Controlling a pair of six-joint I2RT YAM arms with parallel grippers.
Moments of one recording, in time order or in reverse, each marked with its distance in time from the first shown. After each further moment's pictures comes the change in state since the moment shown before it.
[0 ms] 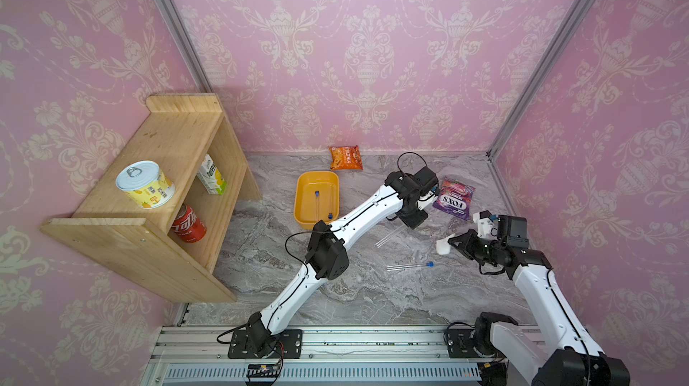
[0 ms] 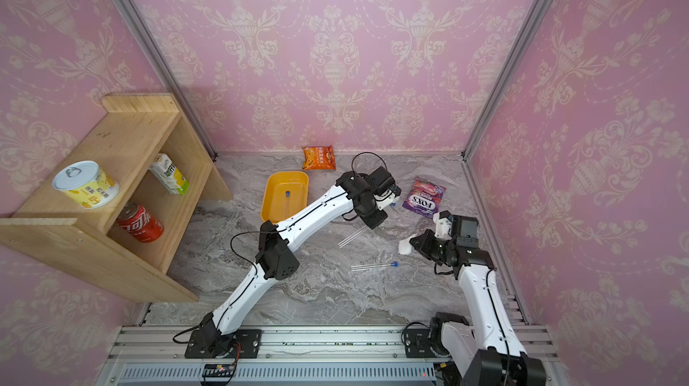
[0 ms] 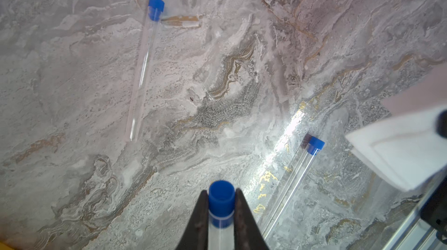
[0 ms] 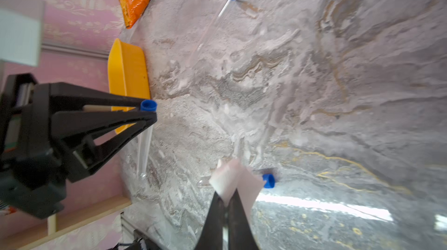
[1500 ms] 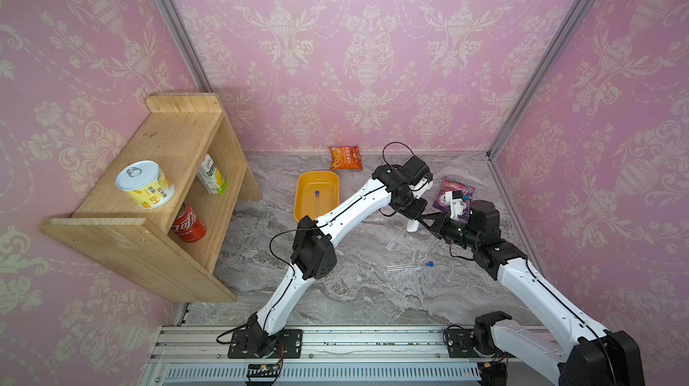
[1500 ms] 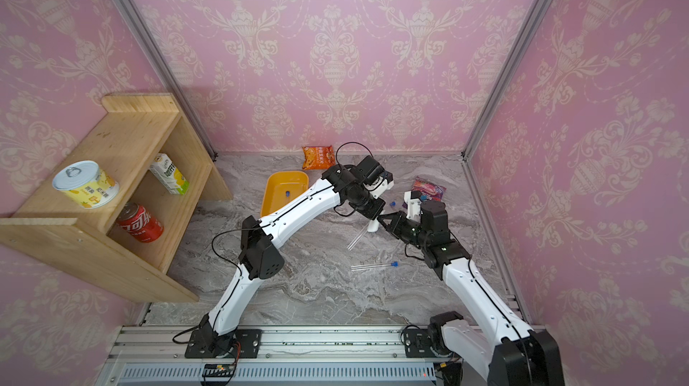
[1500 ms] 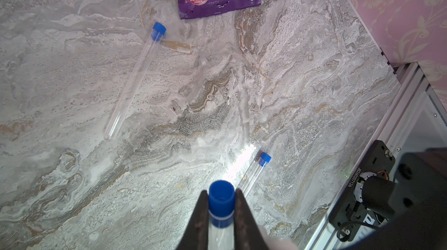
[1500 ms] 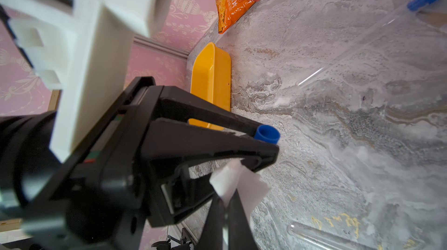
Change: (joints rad) left arm 0.031 -0.152 -0.183 0.167 0.156 -0.203; right arm 0.371 0.089 0.022 0.504 0.108 0.394
